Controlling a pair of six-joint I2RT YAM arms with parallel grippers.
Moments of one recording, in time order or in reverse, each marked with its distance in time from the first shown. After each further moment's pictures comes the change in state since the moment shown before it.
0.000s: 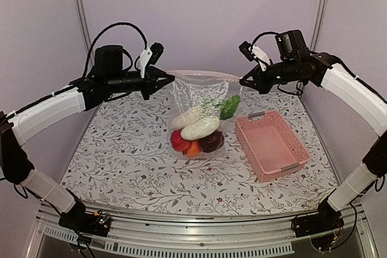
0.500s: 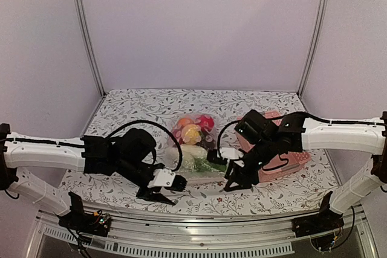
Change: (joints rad) left arm -0.466 -0.159 -0.434 -0.243 -0.060 0.436; right arm 0.369 0.004 -0.417 0.024 -0.064 -0.019
